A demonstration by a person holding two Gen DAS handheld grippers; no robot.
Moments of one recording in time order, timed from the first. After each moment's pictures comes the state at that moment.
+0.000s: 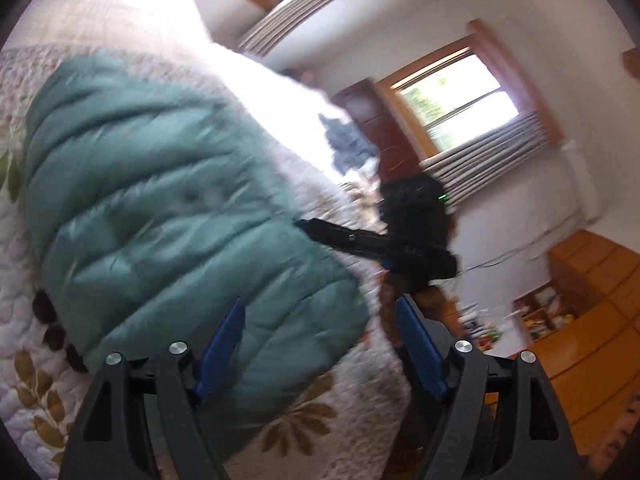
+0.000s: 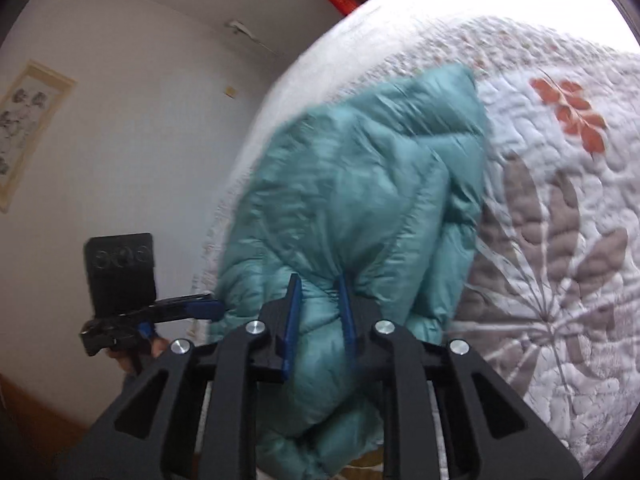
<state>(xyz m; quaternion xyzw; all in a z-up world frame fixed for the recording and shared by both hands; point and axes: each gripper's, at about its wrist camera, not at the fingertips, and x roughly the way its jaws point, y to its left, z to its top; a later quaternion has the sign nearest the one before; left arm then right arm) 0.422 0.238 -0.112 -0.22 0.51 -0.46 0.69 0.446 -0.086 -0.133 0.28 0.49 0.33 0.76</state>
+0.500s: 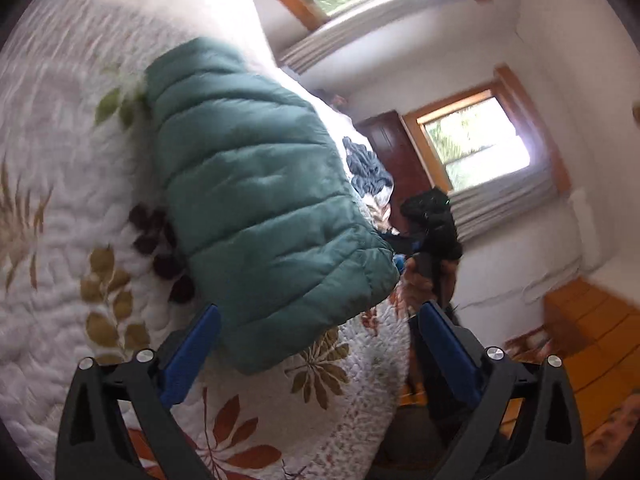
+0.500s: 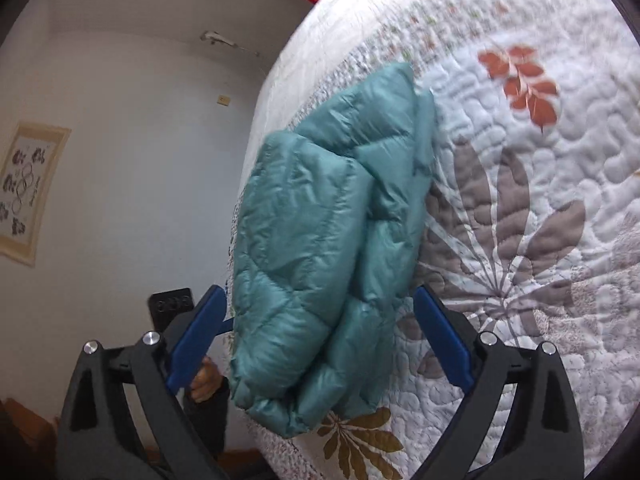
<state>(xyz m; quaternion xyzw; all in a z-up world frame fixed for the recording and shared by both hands) 0.388 0.357 -0.138 -0.33 0.50 -0.40 0.70 0.479 -0.145 -0.135 0.37 0.53 0.34 0.68</state>
